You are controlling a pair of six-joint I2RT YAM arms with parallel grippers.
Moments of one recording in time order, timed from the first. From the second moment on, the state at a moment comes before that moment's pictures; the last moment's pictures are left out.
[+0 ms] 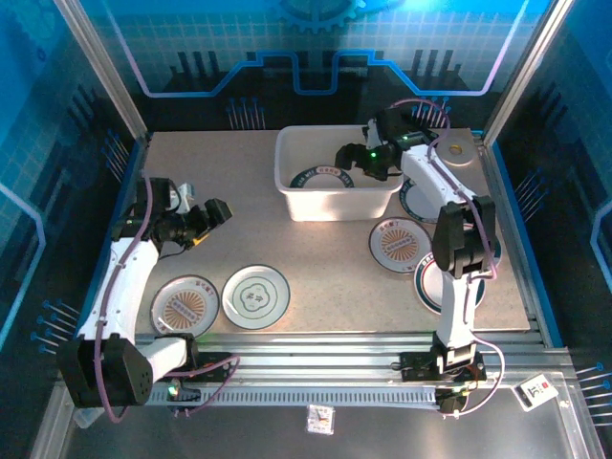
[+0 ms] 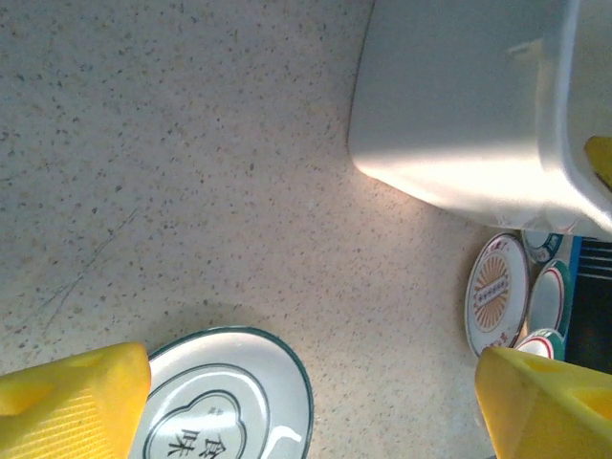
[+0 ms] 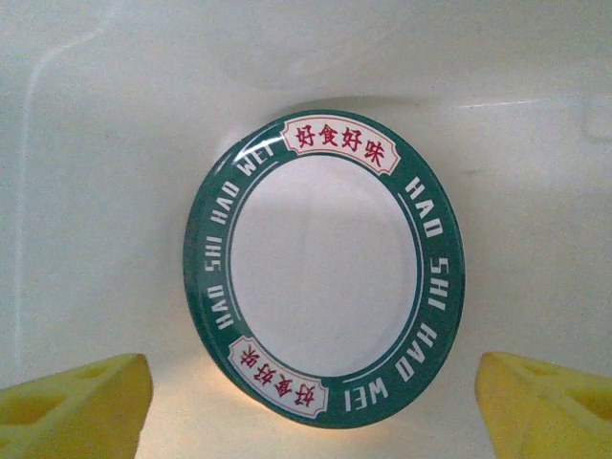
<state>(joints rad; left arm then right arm) 0.11 1.14 0.99 -0.81 0.50 -0.51 0.25 2.04 1.83 -0.75 -0.35 0.42</state>
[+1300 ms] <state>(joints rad) -0.08 1.31 0.84 -0.85 0.36 -0.49 0.58 1.54 1.22 -0.65 -0.48 0.24</state>
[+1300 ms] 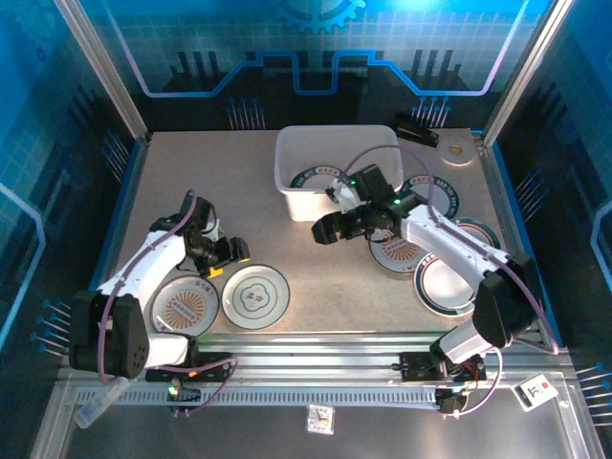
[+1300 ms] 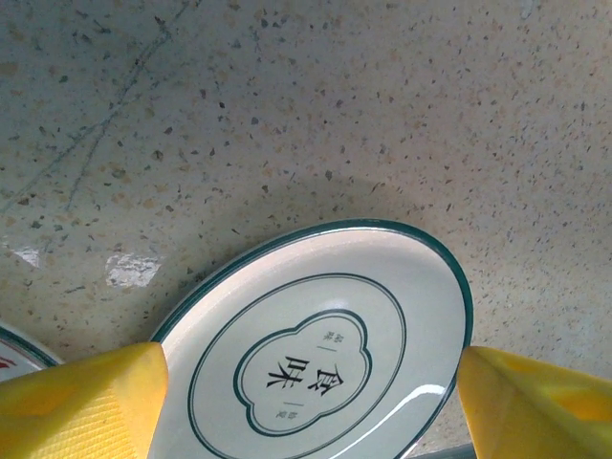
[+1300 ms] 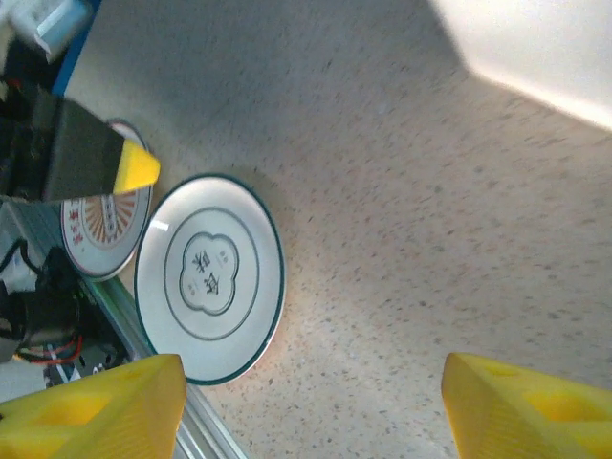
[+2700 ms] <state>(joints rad) -0.01 1.17 0.85 -0.79 0.39 -0.54 0.72 1.98 1.42 -0.70 -0.50 0.30</state>
